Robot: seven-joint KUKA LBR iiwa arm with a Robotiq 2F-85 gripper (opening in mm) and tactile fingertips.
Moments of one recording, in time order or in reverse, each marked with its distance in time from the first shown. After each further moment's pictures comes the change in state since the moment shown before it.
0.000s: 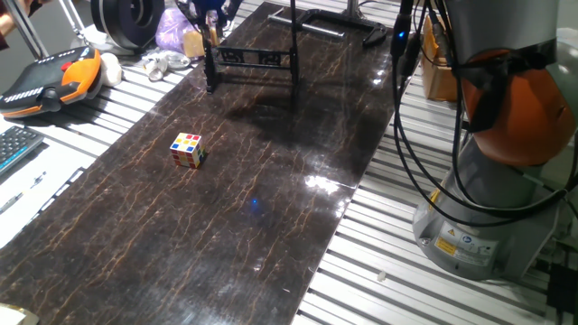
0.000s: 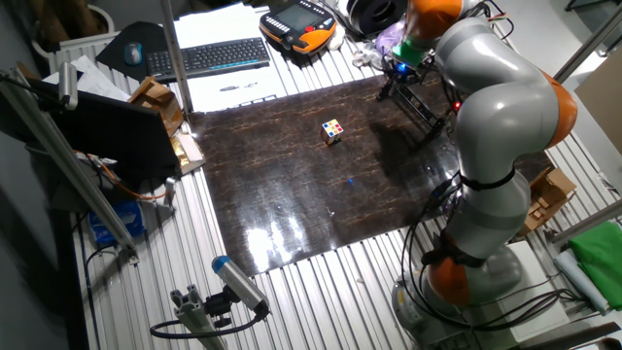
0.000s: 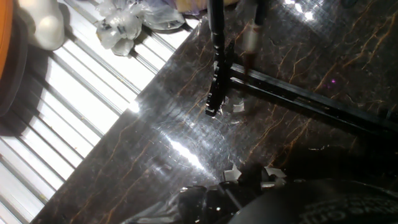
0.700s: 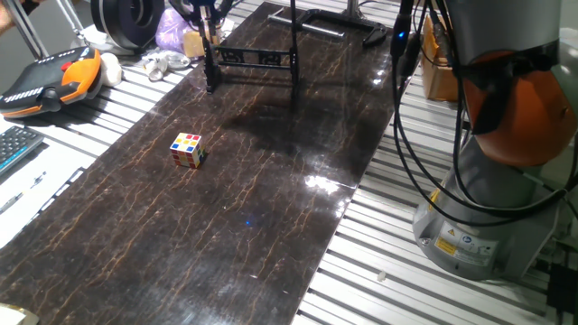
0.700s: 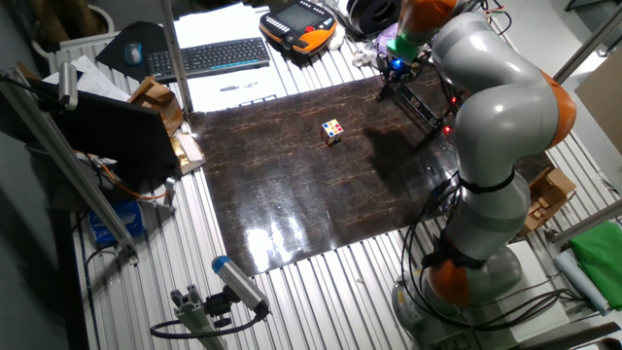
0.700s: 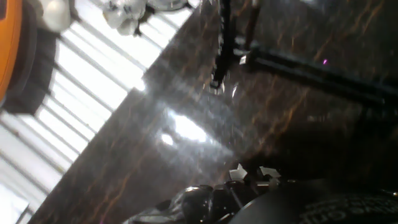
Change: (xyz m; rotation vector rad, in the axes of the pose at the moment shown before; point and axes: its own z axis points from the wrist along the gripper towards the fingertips) arm 0.030 0.011 -0.036 0.009 0.071 0.036
